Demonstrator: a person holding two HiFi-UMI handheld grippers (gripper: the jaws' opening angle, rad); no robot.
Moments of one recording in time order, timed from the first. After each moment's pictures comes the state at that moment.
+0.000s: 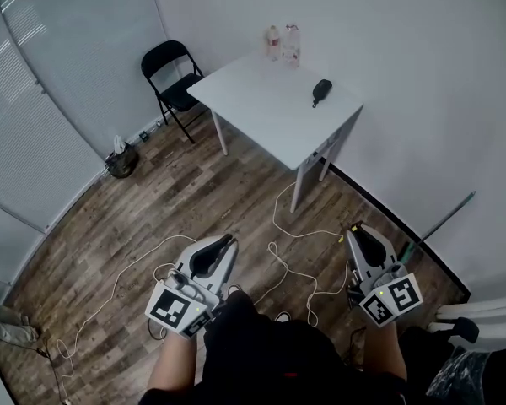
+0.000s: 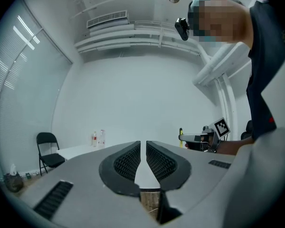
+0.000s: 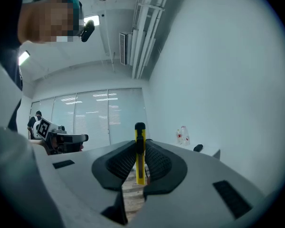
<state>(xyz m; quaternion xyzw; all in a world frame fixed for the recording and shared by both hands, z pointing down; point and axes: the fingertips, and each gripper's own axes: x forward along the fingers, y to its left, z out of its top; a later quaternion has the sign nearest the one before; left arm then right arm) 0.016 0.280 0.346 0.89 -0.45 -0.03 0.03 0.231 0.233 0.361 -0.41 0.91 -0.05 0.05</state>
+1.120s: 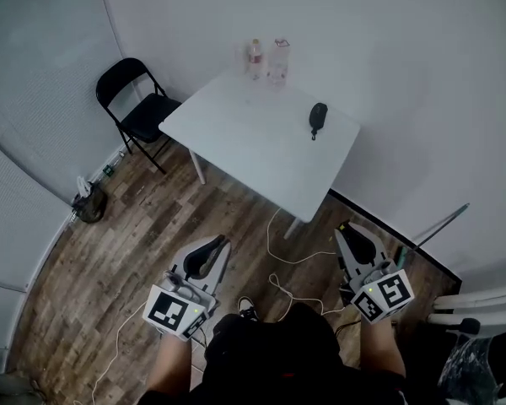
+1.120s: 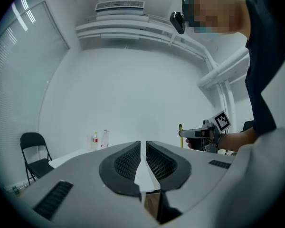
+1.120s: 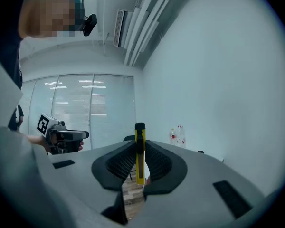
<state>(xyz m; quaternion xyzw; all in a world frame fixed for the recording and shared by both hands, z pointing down) -0.155 -0.002 0.364 0.92 -0.39 -0.01 0.03 0.061 -0.014 0.357 -0.49 0.87 -0.04 -0.01</state>
